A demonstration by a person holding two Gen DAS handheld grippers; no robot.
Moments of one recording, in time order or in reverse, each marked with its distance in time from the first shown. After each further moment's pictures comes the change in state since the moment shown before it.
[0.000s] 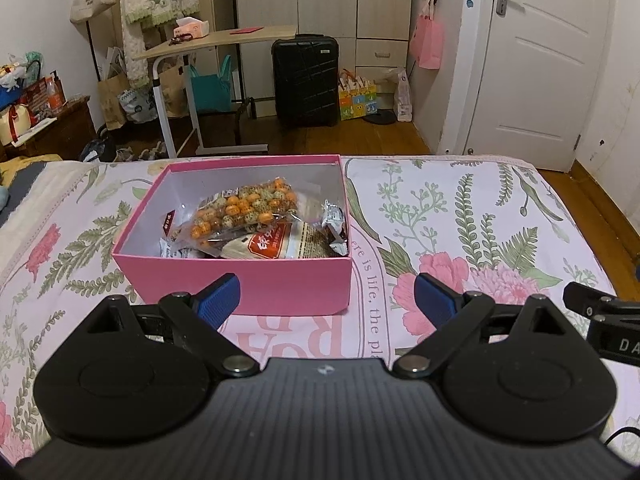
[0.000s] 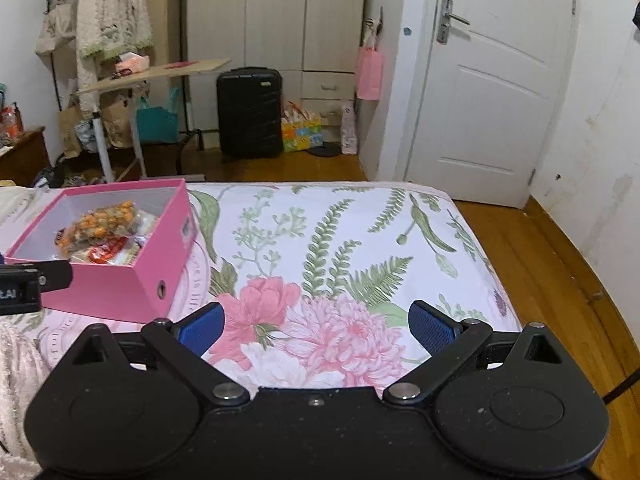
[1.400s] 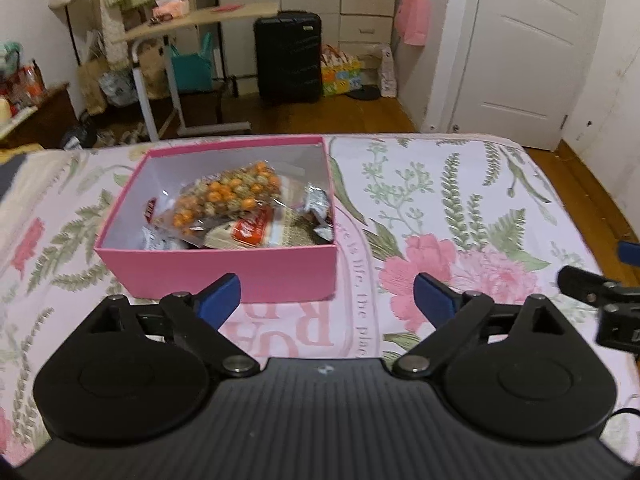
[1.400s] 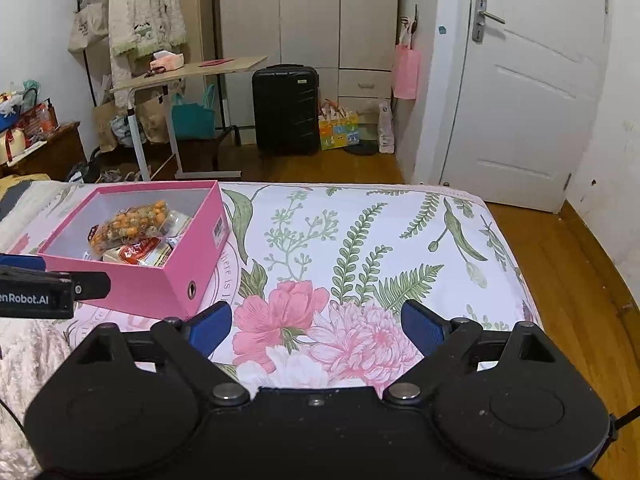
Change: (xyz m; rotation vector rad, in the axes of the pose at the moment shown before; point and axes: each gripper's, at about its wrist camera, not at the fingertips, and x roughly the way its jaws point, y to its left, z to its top) left arm 0.011 0.000 0.008 0.023 0.068 -0.036; right arm -0.002 -0.010 0.013 -0.028 0.011 0.130
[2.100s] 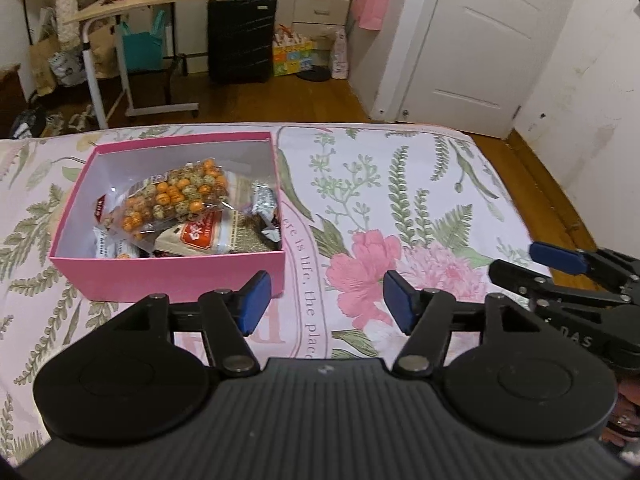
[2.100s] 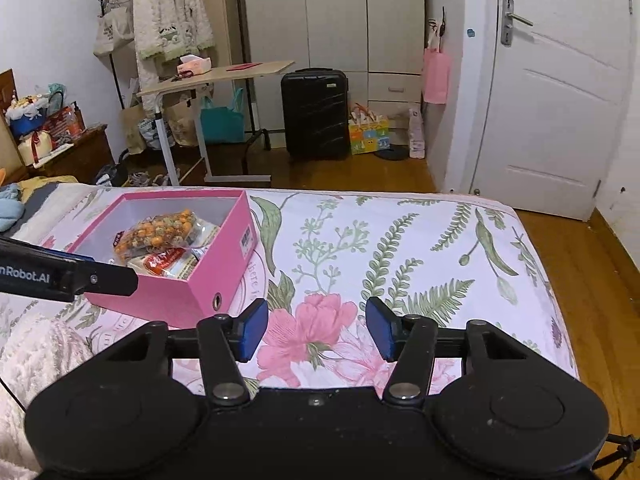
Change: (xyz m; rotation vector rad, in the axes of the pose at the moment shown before) left arm 0.001 0.000 0.030 -0.010 0.089 -0.184; right arm 0.009 0.001 0.014 -0.025 -0.004 0.092
